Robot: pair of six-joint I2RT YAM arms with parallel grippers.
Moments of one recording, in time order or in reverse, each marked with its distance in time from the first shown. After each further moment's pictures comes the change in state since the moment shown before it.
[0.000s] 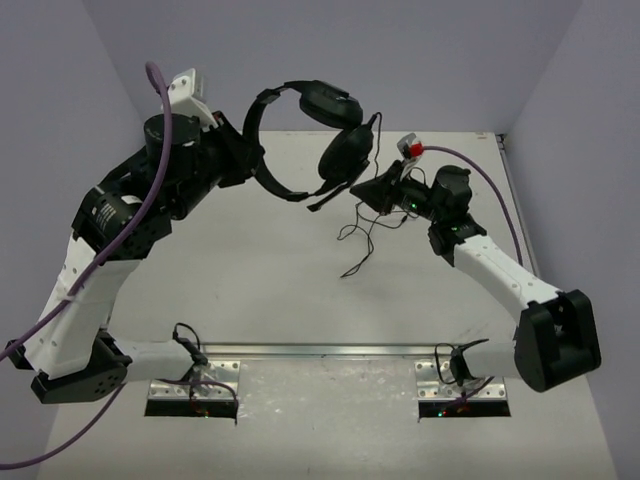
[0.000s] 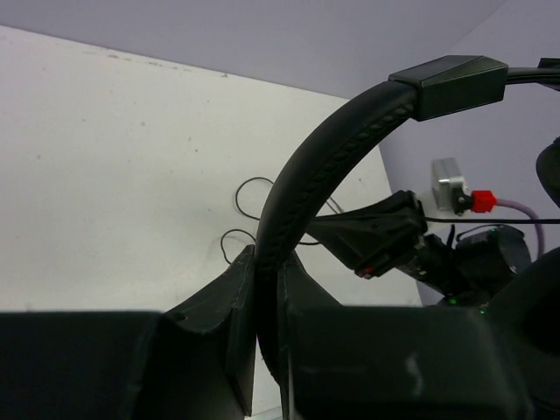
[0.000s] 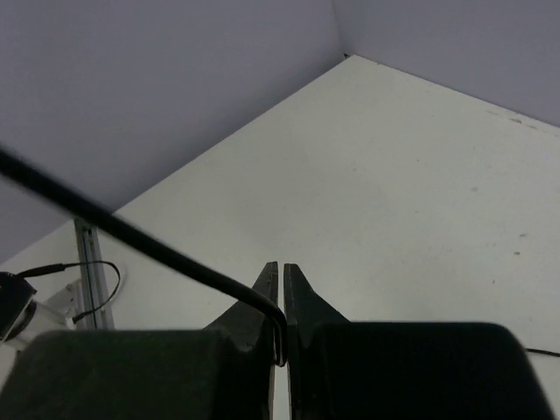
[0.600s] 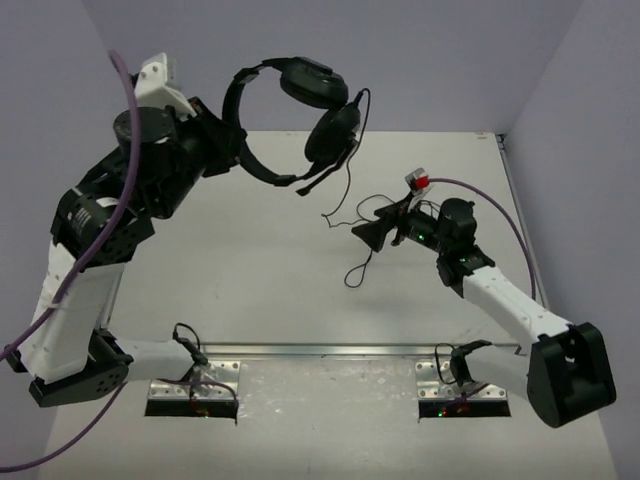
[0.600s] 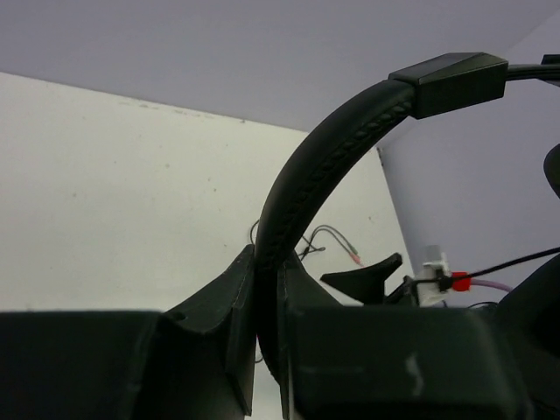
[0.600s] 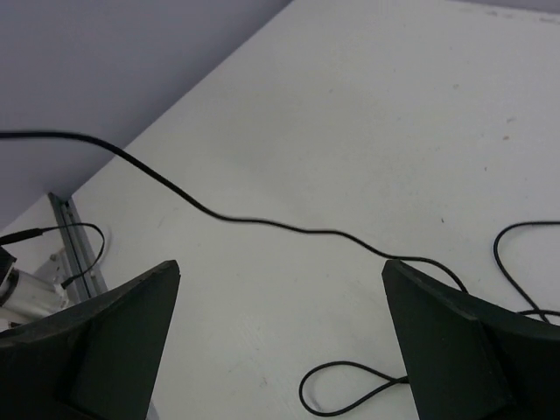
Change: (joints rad) left arm 0.000 -0.008 0.123 -0.013 -0.100 0.051; right arm 0.000 -0.121 -0.246 -0.054 0.101 0.015
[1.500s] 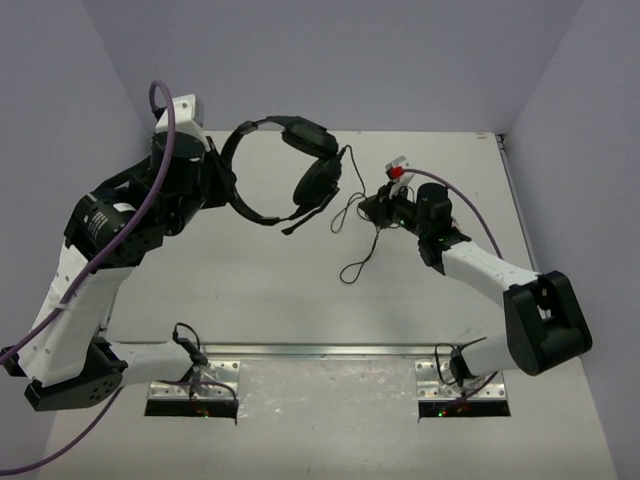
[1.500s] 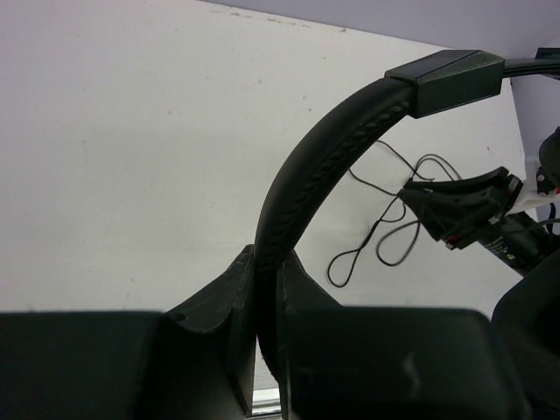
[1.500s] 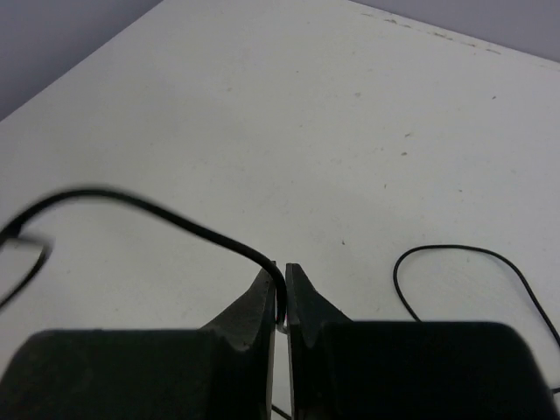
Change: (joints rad) left arm 0.000 -0.045 -0.187 -0.192 -0.042 0.015; right arm 0.033 0.209 0.118 0.049 0.179 -0.220
